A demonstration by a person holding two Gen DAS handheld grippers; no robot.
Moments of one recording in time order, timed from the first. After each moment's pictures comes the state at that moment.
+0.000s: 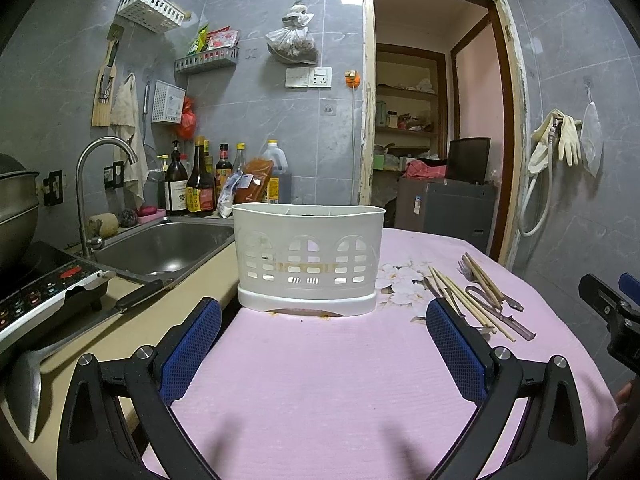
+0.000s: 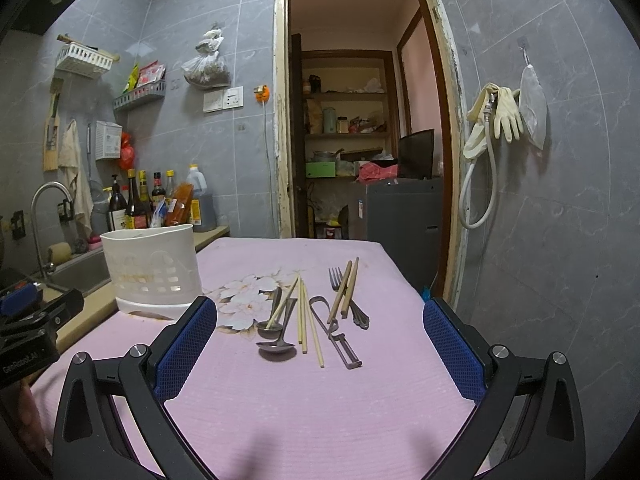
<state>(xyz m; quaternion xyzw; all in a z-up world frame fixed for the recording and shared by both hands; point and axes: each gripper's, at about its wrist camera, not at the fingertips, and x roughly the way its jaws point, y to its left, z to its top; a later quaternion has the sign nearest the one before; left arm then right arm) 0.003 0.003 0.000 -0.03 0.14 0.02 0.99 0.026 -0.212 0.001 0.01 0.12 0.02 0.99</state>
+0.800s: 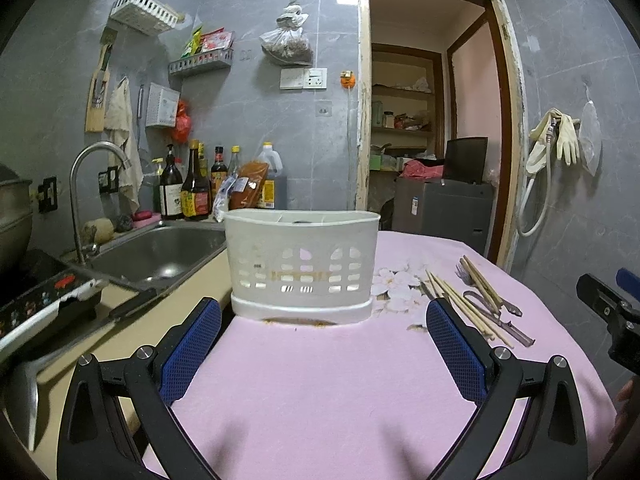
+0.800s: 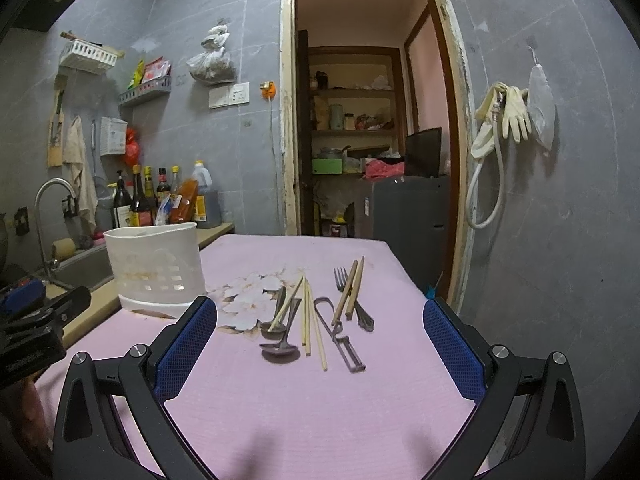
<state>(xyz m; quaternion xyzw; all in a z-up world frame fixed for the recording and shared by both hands) 0.013 -0.001 0.009 -0.02 0.14 0.01 0.99 0.035 -0.210 0.008 -0.01 0.12 0.04 0.99</state>
